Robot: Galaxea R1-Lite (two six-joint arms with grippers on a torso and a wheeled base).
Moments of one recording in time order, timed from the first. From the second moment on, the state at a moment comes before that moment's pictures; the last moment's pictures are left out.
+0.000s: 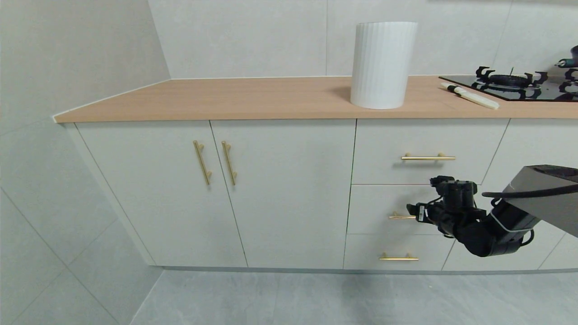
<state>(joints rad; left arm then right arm) 0.00 0.00 0.00 0.00 -0.03 0.01 0.11 2.36 -1.03 -0.89 -0.22 0.15</state>
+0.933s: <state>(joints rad) 0.00 0.00 0.00 0.00 -0.03 0.01 0.10 2.58 -1.37 -0.88 -0.34 0.34</state>
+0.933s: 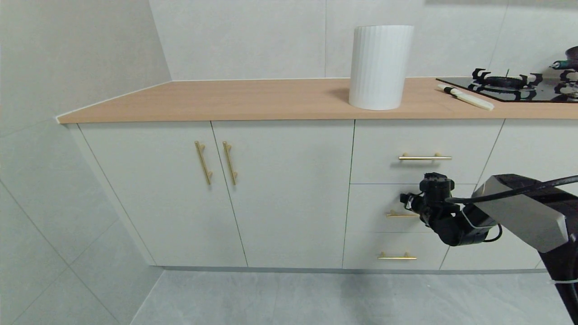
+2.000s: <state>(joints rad) 0.00 0.00 0.00 0.00 -0.03 0.01 0.10 1.62 -0.56 -0.89 -0.32 0.21</state>
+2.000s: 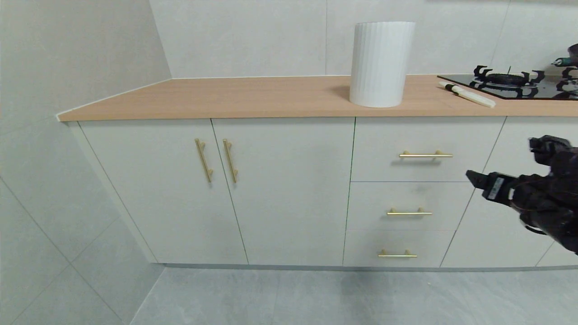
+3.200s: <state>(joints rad) 0.00 0.00 0.00 0.00 -0.03 0.01 0.01 0.07 -0.34 0.19 -0.37 -0.08</state>
